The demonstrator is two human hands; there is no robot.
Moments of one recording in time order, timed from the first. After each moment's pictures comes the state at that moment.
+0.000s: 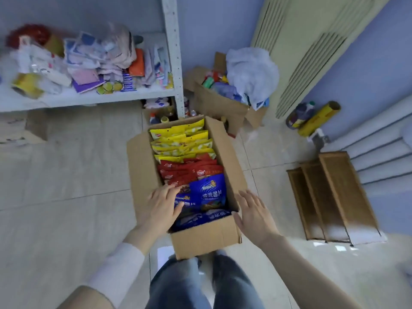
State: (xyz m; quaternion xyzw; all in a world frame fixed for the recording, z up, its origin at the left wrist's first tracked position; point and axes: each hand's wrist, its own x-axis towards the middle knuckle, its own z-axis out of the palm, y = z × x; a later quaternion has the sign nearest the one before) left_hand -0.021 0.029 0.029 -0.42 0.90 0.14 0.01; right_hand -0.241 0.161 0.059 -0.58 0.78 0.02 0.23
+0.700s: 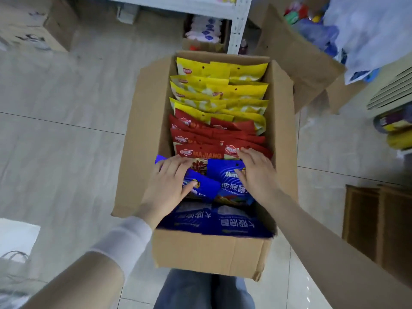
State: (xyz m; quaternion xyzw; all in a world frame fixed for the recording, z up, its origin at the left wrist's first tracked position) left_hand -0.050 0.003 -0.203 -0.51 0.86 0.11 0.00; right_hand -0.287 0.011 -0.205 -0.72 0.67 -0.01 0.18
